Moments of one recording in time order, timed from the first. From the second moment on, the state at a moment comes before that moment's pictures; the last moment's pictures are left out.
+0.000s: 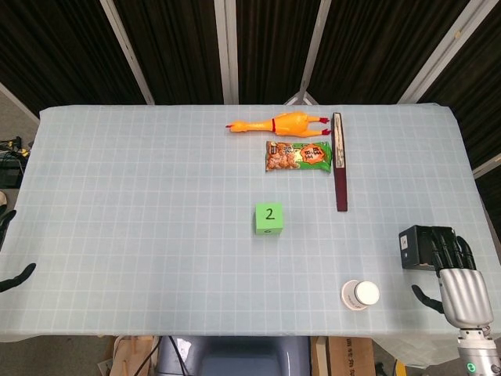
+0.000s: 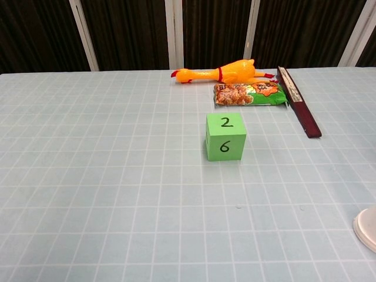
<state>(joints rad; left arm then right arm) -0.05 -1.08 -0.06 -1.55 1.54 1.59 -0.13 0.10 -1.13 -0.05 -1.70 -1.51 1.59 -0.14</state>
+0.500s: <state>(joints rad) -0.06 -1.08 -0.07 -1.56 1.52 1.56 -0.13 0.24 -1.06 0.06 -1.89 -1.46 1.39 -0.24</state>
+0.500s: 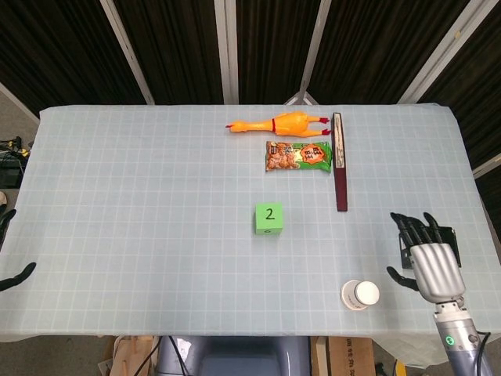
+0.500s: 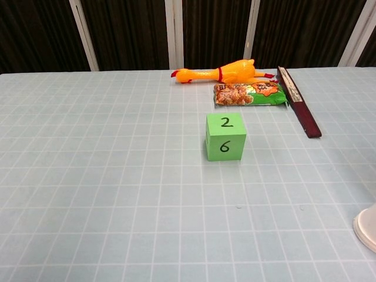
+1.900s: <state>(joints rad) -0.08 -1.04 -0.08 -1.55 1.46 1.49 -0.20 1.16 -1.52 0.32 -1.99 -0.13 1.18 -1.06</state>
